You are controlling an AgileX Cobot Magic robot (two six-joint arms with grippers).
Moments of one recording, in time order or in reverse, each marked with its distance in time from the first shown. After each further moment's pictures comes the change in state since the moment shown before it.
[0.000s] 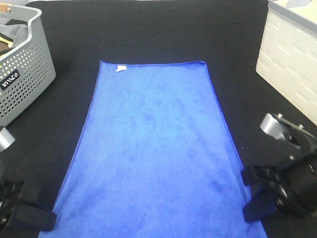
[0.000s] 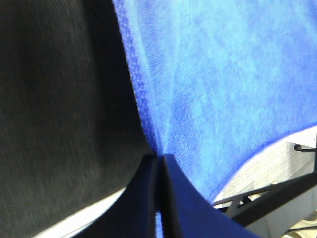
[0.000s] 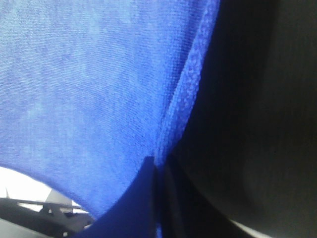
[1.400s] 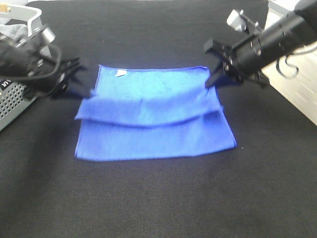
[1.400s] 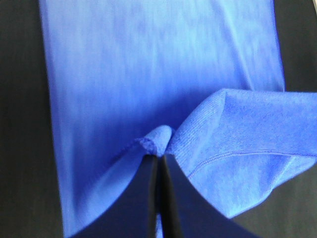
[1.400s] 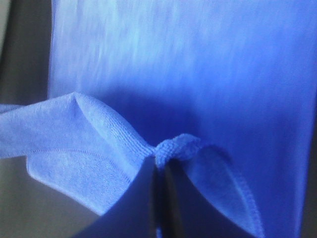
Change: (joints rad) left arm 0.046 0.547 -0.817 0.084 -0.121 -0.098; right arm -0.101 0.587 -0.938 -0.029 0.107 0.031
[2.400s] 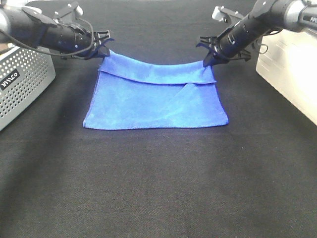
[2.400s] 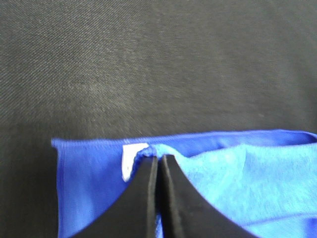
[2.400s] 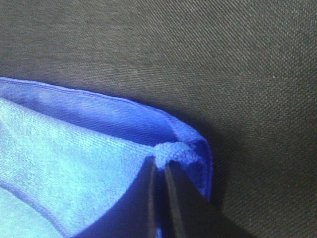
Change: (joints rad) left arm 0.000 0.535 -0.765 0.017 -0.148 0.001; right arm -0.015 0.572 -0.850 -0.322 0.027 0.175
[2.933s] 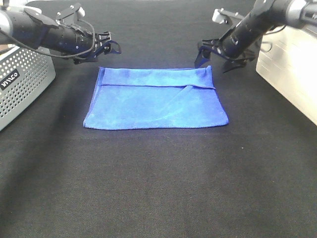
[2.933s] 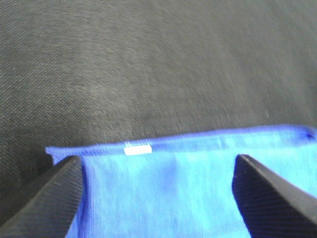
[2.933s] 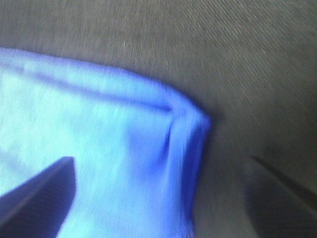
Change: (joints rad) left arm 0.000 -0.003 -0.014 0.053 0.041 0.000; right arm 0.000 -0.036 -0.002 -0.086 0.105 0.029
